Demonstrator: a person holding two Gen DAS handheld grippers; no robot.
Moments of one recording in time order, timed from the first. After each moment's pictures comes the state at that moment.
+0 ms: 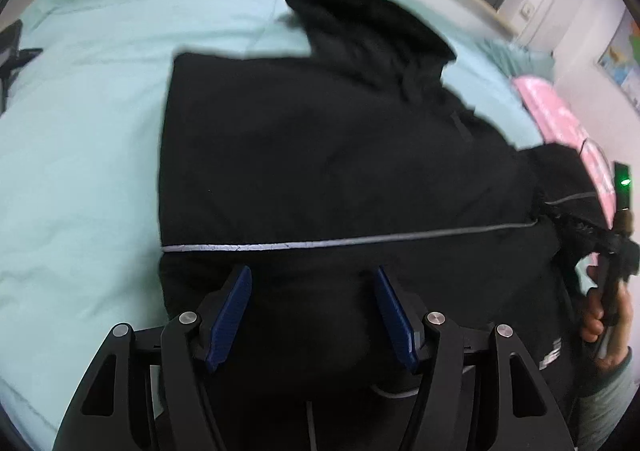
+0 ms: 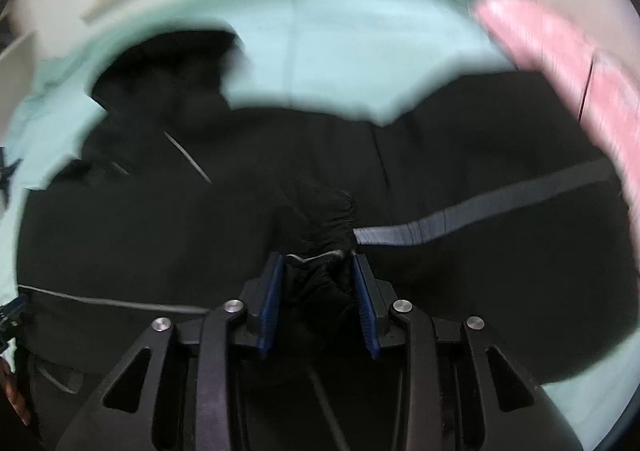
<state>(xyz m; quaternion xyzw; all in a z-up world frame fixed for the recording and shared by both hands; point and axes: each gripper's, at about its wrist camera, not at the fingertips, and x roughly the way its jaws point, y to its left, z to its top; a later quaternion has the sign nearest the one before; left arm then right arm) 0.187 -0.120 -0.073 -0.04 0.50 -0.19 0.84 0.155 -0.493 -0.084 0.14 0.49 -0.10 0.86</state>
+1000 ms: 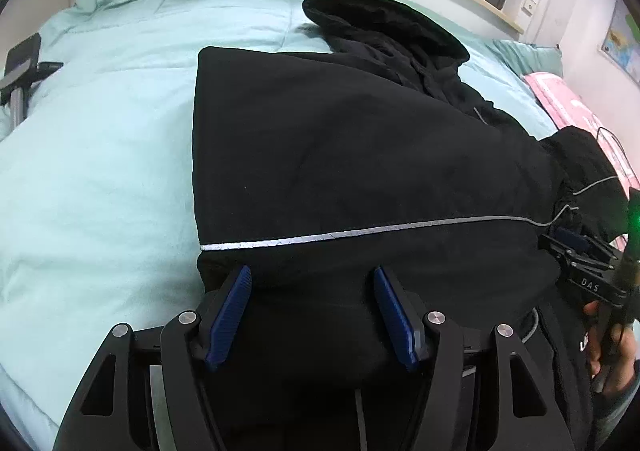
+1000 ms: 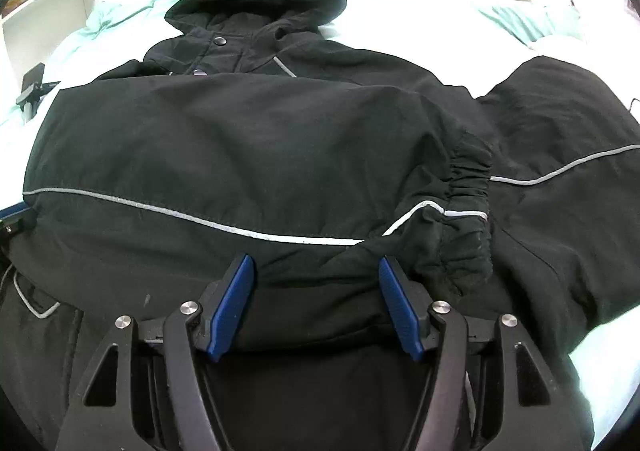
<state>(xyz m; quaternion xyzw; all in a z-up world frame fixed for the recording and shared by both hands) 0.165 -0.100 -0.079 -0.01 0.46 -0.16 0.87 0.132 -0.403 -0.111 0.04 0.45 -0.03 0.89</state>
